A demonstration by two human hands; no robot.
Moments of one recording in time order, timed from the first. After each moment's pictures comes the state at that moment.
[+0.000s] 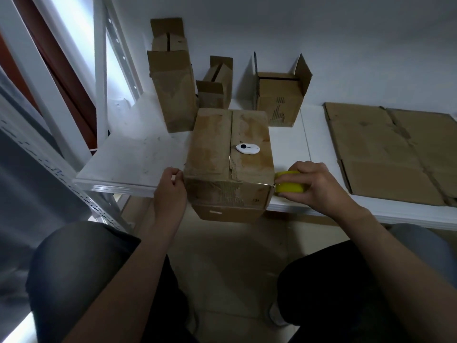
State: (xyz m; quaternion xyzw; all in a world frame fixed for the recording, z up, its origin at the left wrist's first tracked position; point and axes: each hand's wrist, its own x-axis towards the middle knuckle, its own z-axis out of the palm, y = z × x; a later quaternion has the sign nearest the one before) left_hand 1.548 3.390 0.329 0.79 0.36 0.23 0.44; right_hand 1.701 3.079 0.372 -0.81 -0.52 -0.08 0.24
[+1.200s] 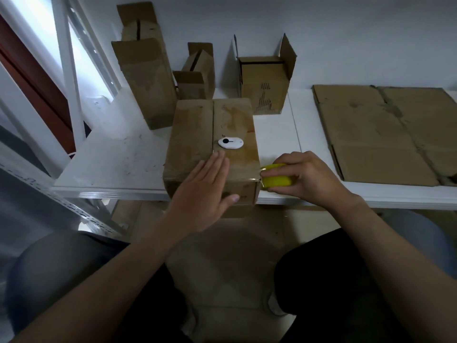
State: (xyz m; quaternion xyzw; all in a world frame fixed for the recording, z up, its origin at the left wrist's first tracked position) left_hand 1.568 3.327 0.363 1.00 -0.06 0.04 -0.02; right_hand 1.708 3.075 0.371 -0.83 -0.52 -0.07 0.21
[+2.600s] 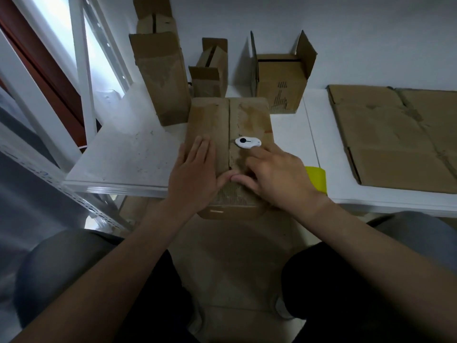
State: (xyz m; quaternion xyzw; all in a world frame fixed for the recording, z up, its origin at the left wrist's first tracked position) left_hand 1.587 3.367 0.367 0.99 0.08 0.07 0.00; right_hand 1.652 3.172 0.400 -0.87 -0.45 -0.17 0.06
